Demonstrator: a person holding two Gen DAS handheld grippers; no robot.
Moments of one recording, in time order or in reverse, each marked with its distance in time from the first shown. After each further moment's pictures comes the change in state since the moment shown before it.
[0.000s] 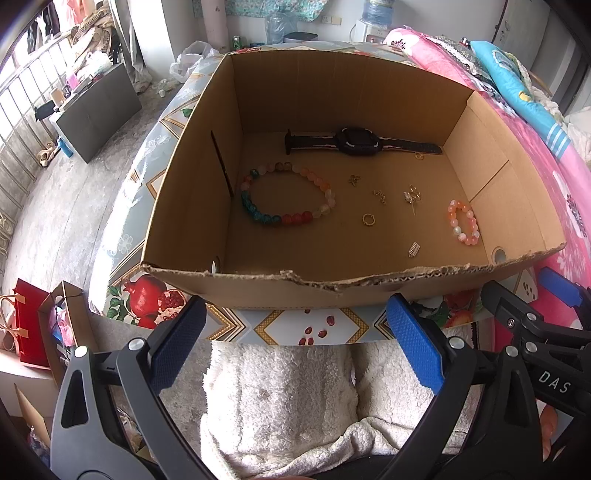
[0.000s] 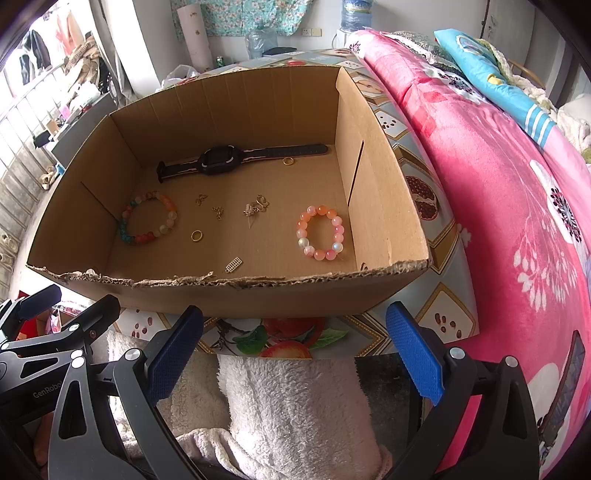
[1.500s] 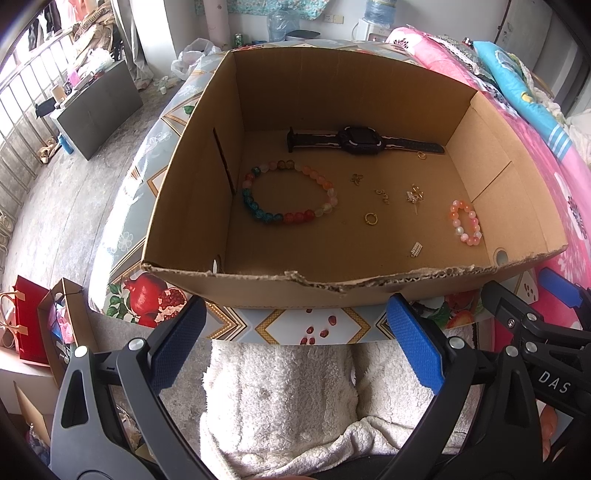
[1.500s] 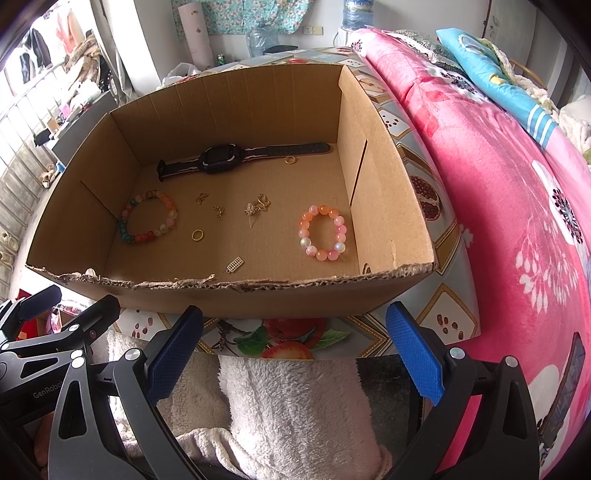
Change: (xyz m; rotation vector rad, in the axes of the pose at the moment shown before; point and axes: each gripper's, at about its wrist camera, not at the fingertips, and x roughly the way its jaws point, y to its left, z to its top) left arm 0.002 0.002 -0.002 -0.003 0.007 0.000; right arm 0.003 0.001 0.000 -0.001 0.005 0.001
